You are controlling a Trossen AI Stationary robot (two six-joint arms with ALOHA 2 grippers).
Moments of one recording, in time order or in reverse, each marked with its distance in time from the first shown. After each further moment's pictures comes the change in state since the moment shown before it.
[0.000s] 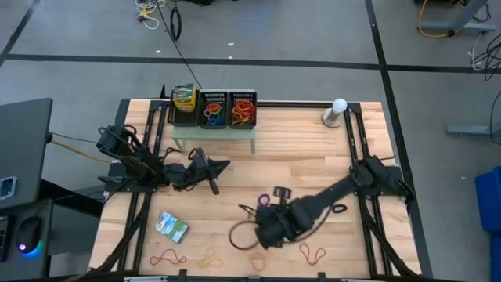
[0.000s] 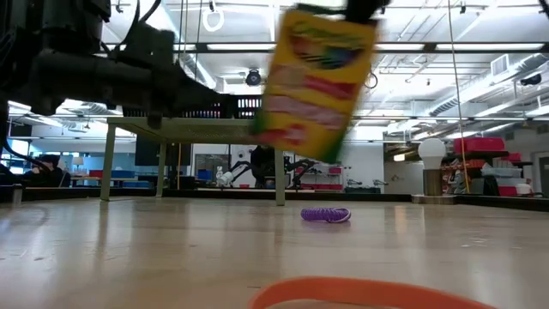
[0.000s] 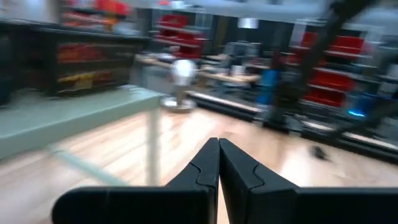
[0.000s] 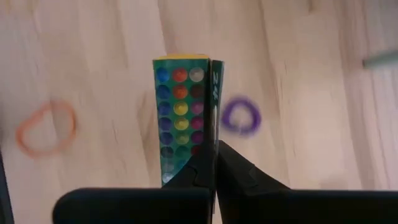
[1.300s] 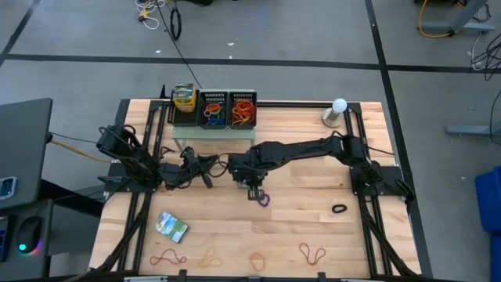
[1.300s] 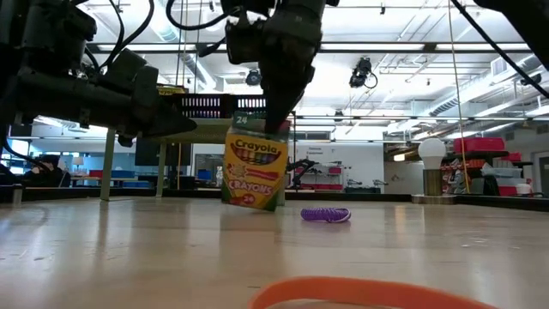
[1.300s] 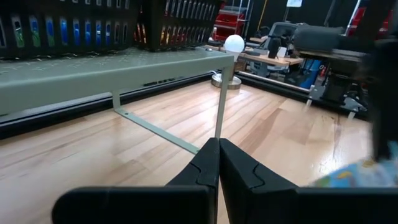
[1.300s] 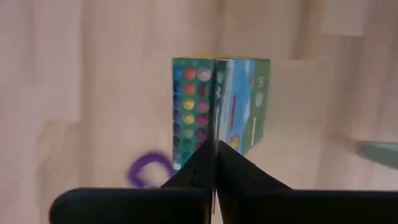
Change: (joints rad) left arm -0.001 0.000 -0.142 -0.002 -0.160 -0.086; right arm -0.465 0.104 -0.006 0.178 -0.396 -0.637
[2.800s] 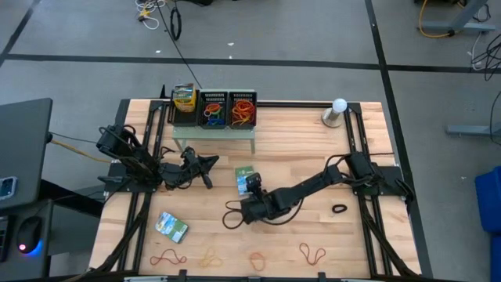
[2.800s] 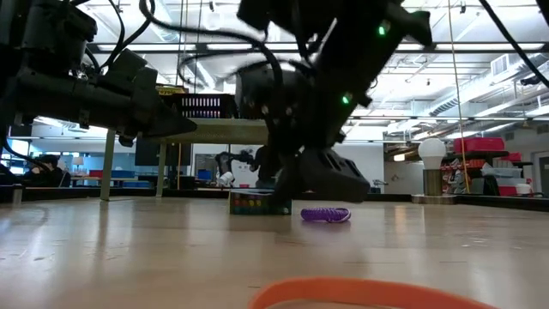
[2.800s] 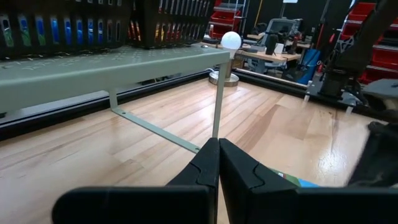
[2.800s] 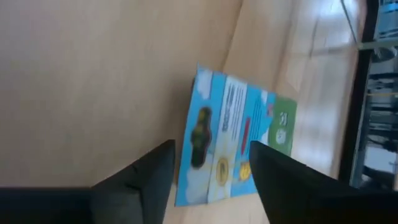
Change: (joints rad) left arm 0.000 0.000 0.000 -0.009 0.015 0.013; right arm 0.285 0.001 -0.474 0.623 0.725 -0.264
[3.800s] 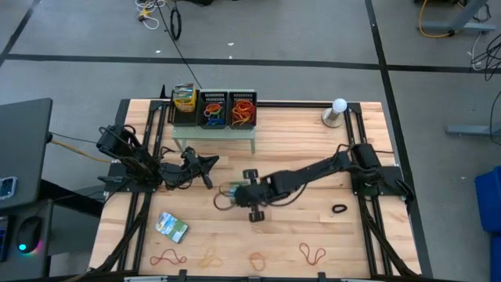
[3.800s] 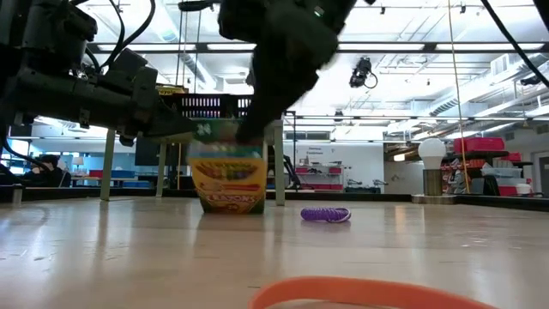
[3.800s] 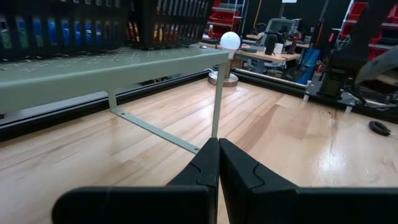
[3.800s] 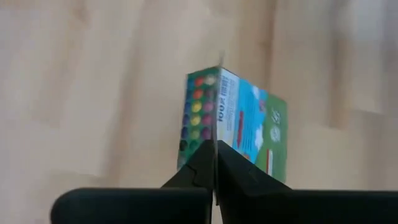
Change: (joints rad) left arm 0.000 0.000 0.002 0.000 0.002 0.005; right arm -0.090 -0.097 0.134 -0.113 -0.475 0.255
